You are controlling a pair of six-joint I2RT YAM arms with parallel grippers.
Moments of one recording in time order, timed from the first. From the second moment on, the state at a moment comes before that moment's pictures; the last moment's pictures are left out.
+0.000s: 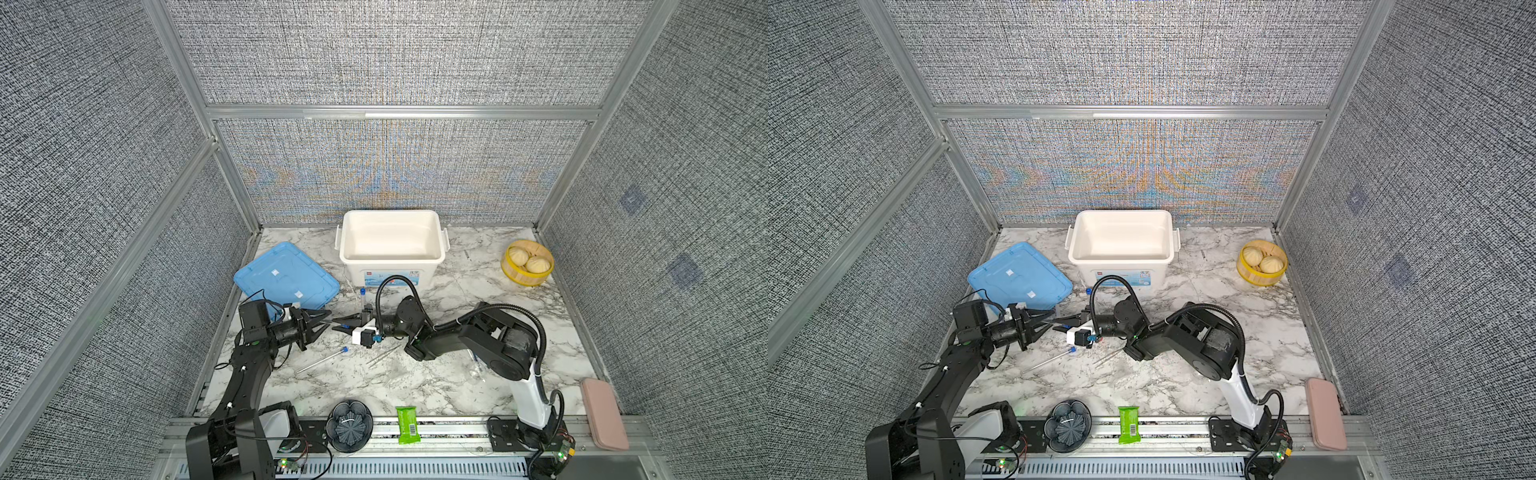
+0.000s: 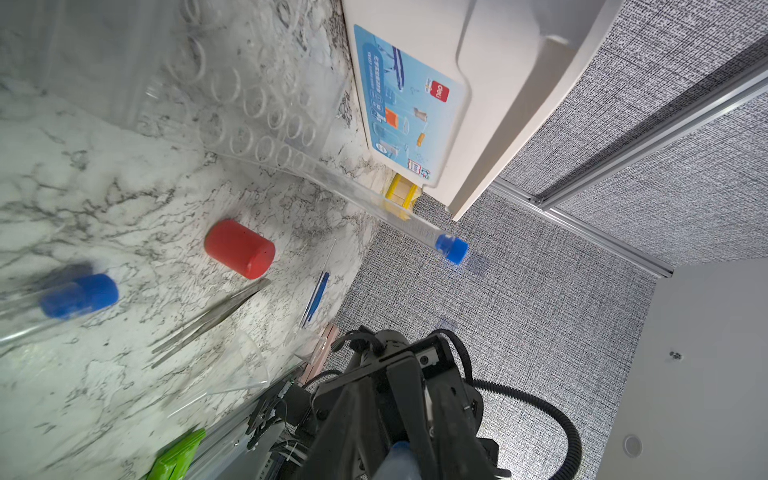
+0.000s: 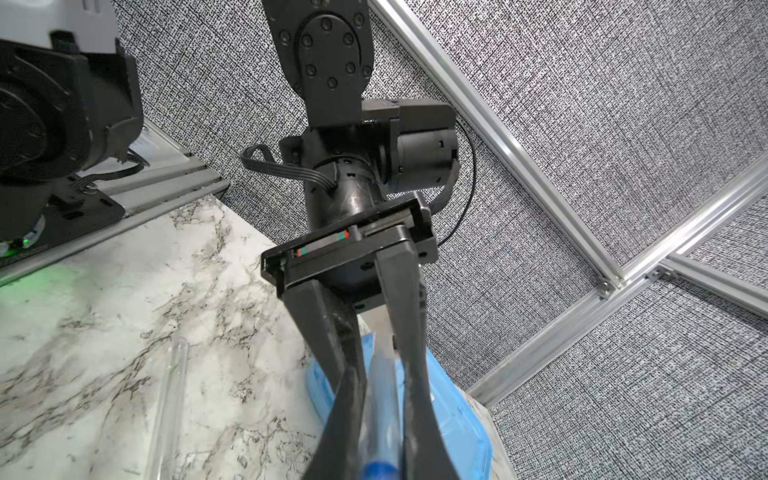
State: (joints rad) left arm 0.23 1.05 0.43 -0.15 1.21 -1.24; right arm 0.96 2.09 1.01 1.27 -0.63 -0.63
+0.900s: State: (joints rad) left arm 0.24 1.00 0.69 -0.76 0.73 -0.72; right arm 0.91 1.79 1.65 -0.50 -0.37 -0.85
